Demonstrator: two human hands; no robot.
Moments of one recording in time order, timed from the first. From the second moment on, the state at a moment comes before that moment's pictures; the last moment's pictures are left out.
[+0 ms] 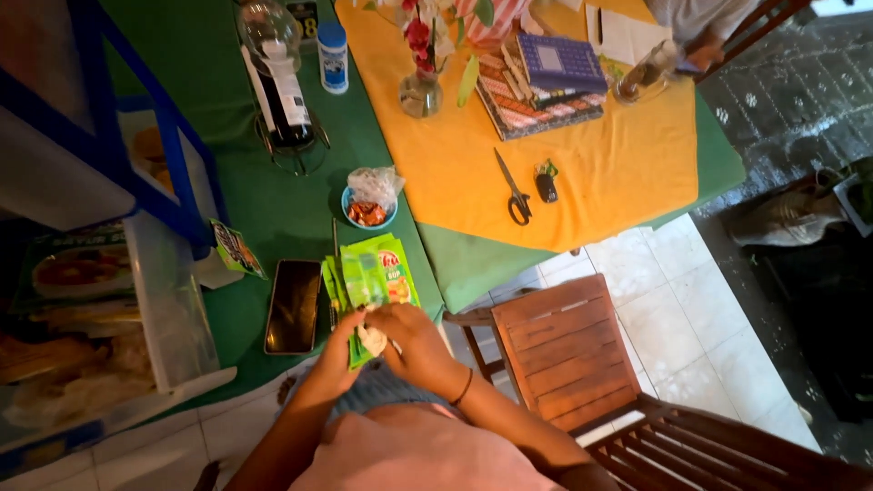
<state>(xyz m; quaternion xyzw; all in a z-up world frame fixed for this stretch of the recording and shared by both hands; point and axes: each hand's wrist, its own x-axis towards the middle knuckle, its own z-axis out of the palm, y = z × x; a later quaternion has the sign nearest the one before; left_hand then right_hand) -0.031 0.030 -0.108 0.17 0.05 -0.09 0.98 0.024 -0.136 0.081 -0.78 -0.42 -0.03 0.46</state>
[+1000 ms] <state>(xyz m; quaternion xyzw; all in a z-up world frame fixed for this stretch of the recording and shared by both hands) -0.028 0.008 -0.088 0.27 0.17 -0.14 0.94 0.046 -0.152 0.076 -0.81 -0.36 -0.06 0.46</state>
